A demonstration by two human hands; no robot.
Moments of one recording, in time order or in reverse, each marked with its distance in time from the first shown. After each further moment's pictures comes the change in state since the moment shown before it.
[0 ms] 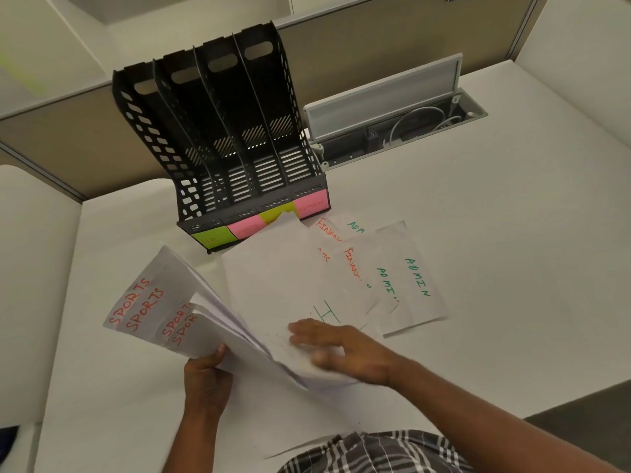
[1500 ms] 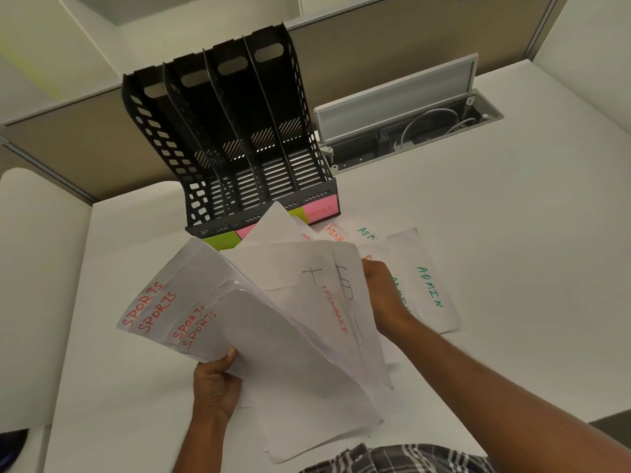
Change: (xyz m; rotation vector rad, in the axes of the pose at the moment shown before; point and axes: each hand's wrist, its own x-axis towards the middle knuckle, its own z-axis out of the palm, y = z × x) left_hand 0.016 -0.005 -0.006 0.005 -0.063 0.000; right_hand 0.044 -0.045 -0.059 0.015 0.736 0.226
